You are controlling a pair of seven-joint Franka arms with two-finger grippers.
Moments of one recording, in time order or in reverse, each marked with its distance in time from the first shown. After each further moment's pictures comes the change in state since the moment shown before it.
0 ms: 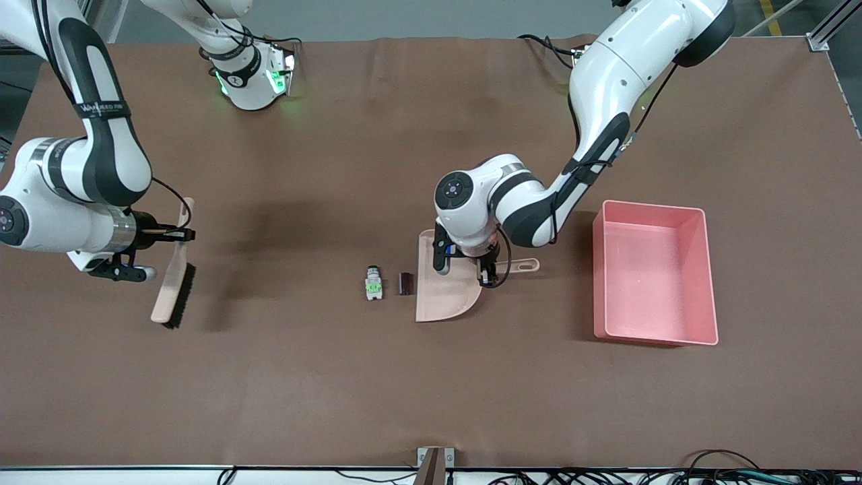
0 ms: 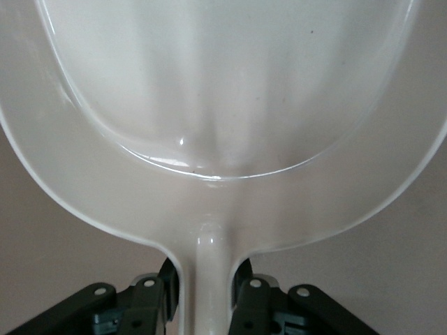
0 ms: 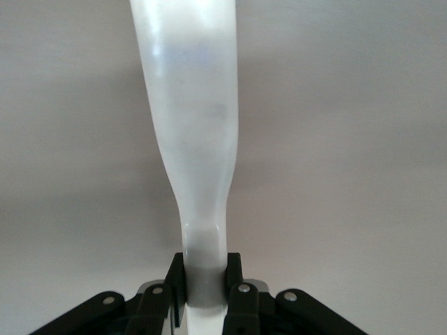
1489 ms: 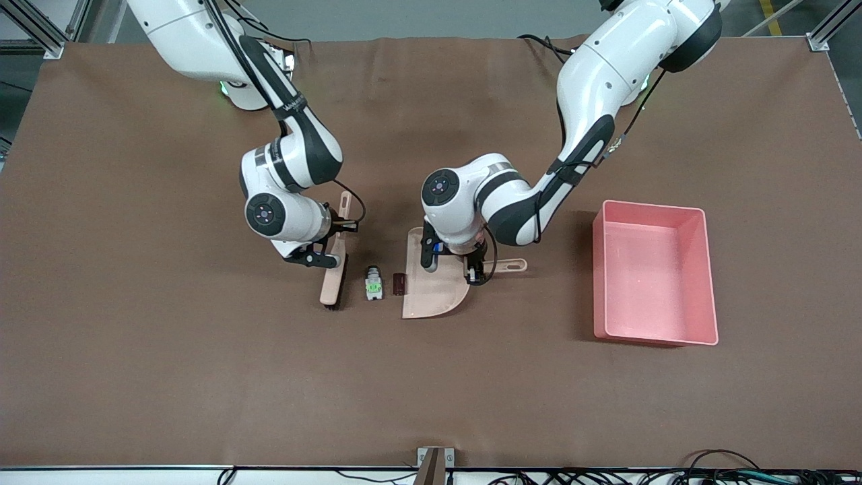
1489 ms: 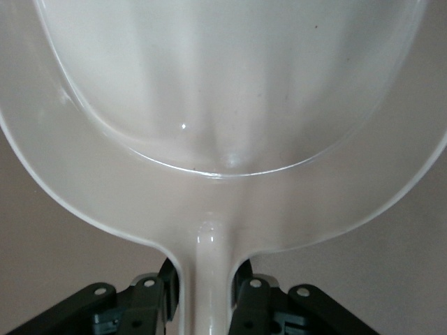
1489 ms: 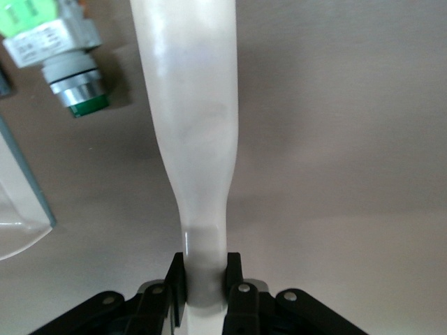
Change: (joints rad) left arm -0.043 0.035 0.007 0.049 0.000 0.001 -0.016; right arm 0.548 0.204 0.007 0.000 0.176 0.261 0.430
